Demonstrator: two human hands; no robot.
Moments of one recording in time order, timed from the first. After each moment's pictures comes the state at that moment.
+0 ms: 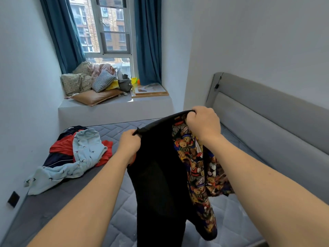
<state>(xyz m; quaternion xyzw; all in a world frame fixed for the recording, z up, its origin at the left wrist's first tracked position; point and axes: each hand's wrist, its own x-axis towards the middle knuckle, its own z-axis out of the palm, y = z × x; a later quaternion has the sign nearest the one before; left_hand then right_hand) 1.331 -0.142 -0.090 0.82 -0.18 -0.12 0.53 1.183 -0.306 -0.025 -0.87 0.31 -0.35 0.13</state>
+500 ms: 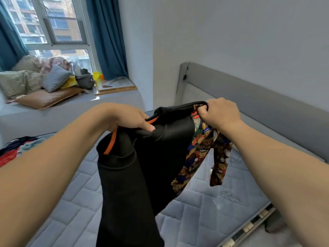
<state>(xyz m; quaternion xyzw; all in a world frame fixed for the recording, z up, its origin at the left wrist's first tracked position) 1.314 -0.312 0.019 0.77 -0.45 -0.43 0.15 1.100 -0.522 -0.033 -0.88 0.38 -0.27 -0.13</state>
